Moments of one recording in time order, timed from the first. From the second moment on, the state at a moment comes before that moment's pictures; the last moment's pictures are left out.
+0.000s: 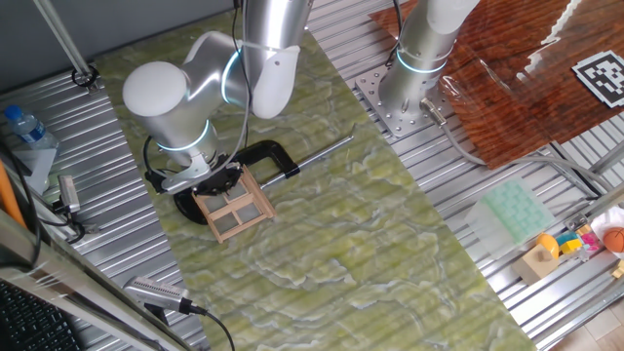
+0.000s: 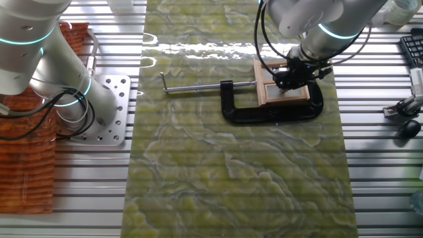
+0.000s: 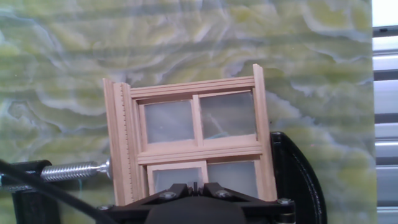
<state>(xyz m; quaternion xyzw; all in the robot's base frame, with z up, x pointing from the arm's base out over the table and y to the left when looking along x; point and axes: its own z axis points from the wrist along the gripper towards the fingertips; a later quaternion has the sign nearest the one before) 0.573 0.055 0.021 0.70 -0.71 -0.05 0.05</state>
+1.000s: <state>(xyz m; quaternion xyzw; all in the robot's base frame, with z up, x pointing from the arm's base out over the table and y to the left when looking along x) 0.587 0.055 0.022 0.69 -0.72 -0.04 0.04</state>
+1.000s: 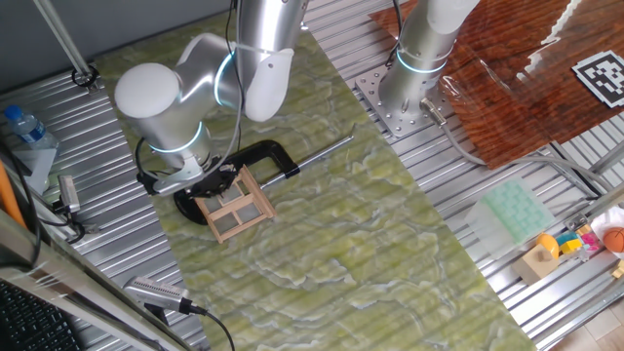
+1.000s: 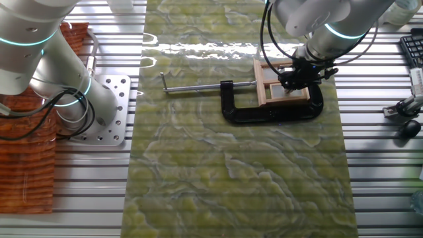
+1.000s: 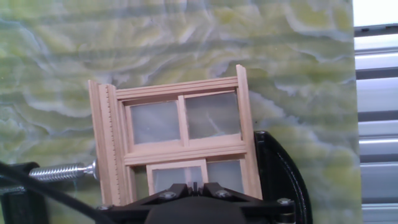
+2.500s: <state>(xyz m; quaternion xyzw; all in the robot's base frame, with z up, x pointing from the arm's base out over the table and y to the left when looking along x) 0.606 0.058 0.026 0.69 -0.72 -0.03 0.02</state>
